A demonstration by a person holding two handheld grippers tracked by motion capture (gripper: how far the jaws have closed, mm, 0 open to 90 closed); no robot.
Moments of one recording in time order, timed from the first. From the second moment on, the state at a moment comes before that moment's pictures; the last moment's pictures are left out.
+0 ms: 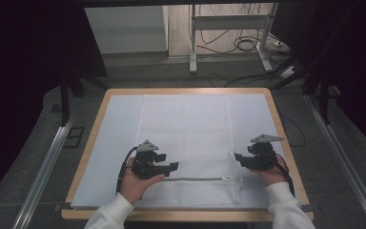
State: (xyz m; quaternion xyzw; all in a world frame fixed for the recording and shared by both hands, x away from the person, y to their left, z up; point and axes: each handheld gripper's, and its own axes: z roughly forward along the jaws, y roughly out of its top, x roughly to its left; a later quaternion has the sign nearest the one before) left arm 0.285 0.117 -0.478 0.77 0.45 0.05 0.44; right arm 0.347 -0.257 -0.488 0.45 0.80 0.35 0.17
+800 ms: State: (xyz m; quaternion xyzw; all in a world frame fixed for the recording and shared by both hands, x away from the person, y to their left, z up) left arm 0.284 0.085 -0.479 0.79 0.42 0.04 0.44; right arm 0.347 -0.258 -0.488 0.45 0.80 0.35 0.17
